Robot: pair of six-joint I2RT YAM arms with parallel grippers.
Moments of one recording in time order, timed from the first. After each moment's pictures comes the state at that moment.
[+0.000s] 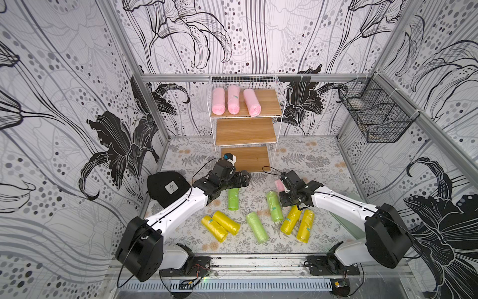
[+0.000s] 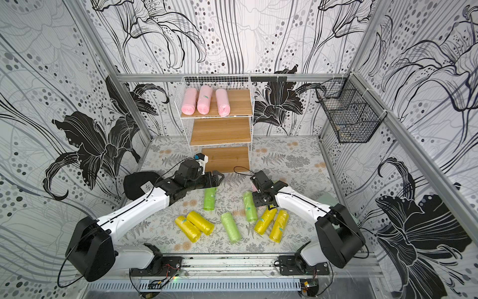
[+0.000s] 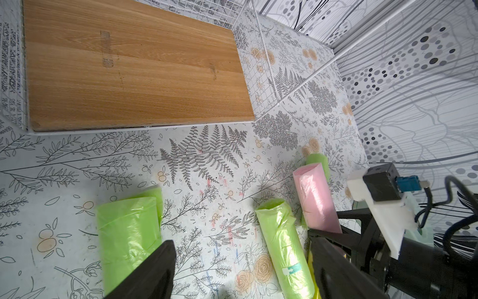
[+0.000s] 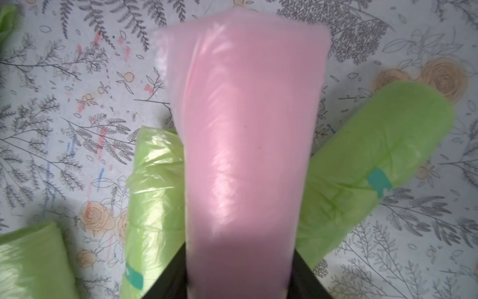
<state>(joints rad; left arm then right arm) -0.54 1.34 0.94 -0.24 0.13 -0.63 0.63 1.44 0.89 -0.60 0.12 0.33</state>
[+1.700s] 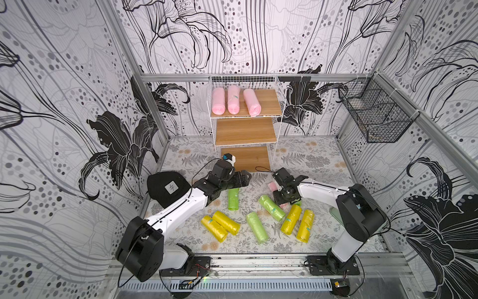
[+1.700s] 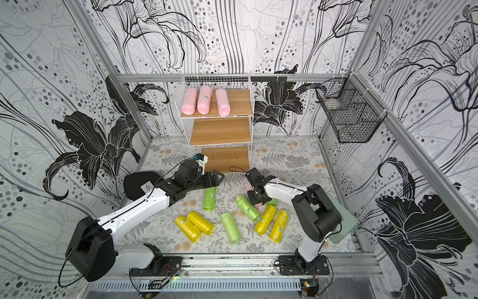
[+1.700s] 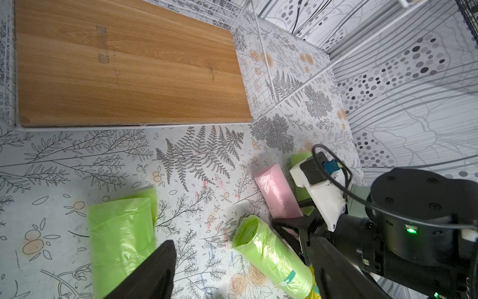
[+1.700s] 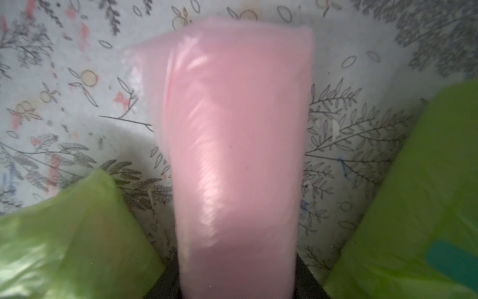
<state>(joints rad) -0.52 1.35 0.90 -0.18 0.14 -0.69 0.60 1.69 0.99 -0.53 0.06 0.26</state>
